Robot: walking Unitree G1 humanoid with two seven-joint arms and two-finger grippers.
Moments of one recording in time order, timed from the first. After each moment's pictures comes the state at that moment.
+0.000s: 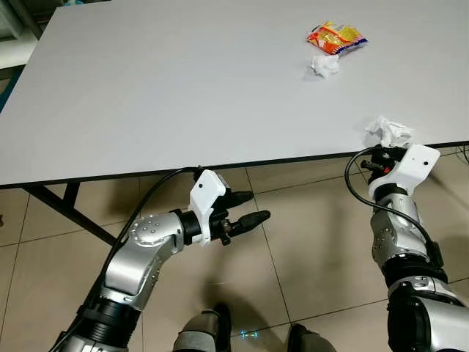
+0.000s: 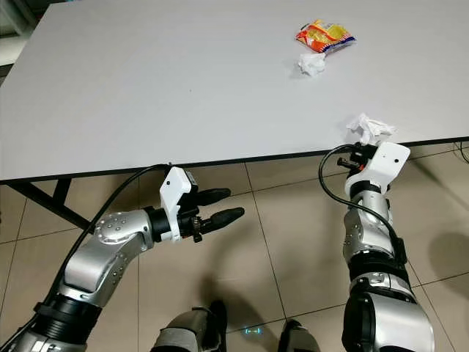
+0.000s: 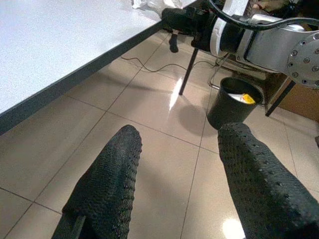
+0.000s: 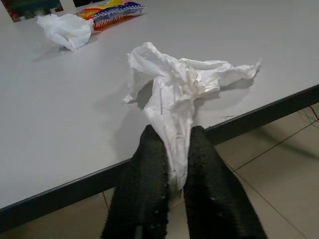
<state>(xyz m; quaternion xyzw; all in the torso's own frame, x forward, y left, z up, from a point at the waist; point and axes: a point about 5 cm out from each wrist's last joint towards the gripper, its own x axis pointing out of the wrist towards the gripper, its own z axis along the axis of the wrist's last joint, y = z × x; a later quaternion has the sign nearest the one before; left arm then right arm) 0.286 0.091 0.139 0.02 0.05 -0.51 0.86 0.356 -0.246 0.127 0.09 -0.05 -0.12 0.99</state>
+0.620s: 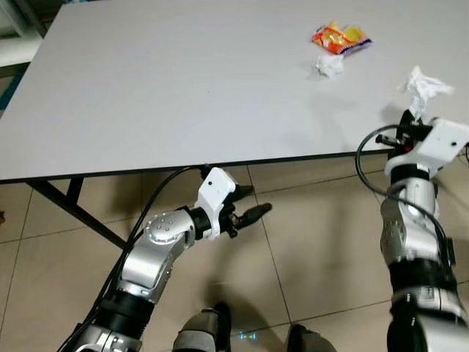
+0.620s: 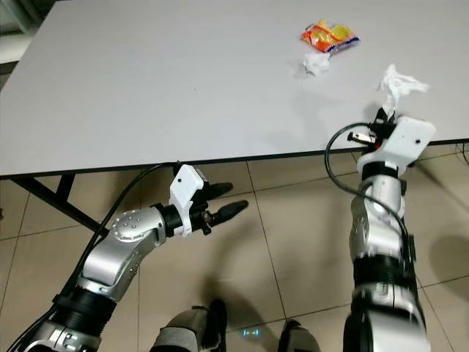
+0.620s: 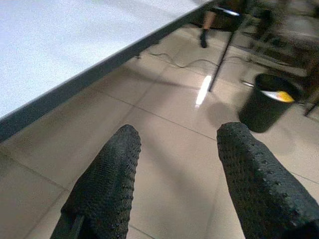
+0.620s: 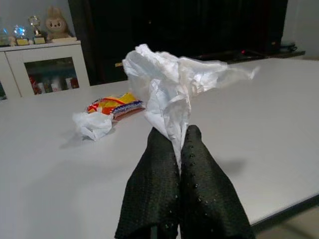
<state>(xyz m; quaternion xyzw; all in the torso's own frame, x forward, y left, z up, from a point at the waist) 0.301 0.082 0.130 0.05 0.05 -0.46 0.89 0.341 -0.239 0.178 0.04 -0.19 -0.14 0.97</state>
